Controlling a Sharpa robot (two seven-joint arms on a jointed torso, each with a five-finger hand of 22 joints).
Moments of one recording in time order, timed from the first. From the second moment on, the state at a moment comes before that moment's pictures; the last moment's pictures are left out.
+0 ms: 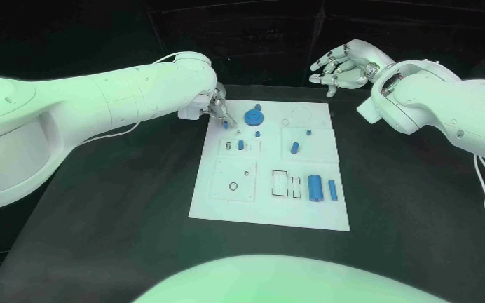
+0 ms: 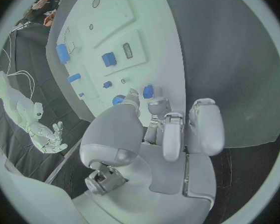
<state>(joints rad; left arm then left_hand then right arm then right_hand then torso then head) 1.37 -0.51 -0.18 1.01 -1.08 0.36 -0.55 1.11 0.07 -0.12 0.21 0.05 0.87 0.08 0.57 0.46 1.23 0.00 1.14 0.94 1.47 -0.06 1.57 1.31 0.06 1.46 0.04 1.33 1.23 1.40 -0.69 -0.14 1.32 -0.89 -0.33 0.04 1.48 -0.01 -0.03 0.22 0.30 0.81 0.18 0.26 0.07 0.95 0.09 0.75 0.60 1.31 0.02 0.44 0.92 0.18 1.24 0.12 0.52 0.25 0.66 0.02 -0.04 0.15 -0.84</state>
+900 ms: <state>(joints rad) 1.37 -0.51 -0.18 1.00 -1.04 0.32 -0.54 1.16 0.12 -0.10 0.19 0.05 0.88 0.07 0.57 0.46 1.23 0.00 1.14 0.93 1.47 -0.06 1.57 1.31 0.06 1.46 0.04 1.33 1.23 1.40 -0.69 -0.14 1.32 -0.89 -0.33 0.04 1.48 -0.01 -0.03 0.22 0.30 0.81 0.18 0.26 0.07 0.95 0.09 0.75 0.60 1.31 0.02 0.44 0.92 0.18 1.24 0.12 0.52 0.24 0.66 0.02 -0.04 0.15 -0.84</state>
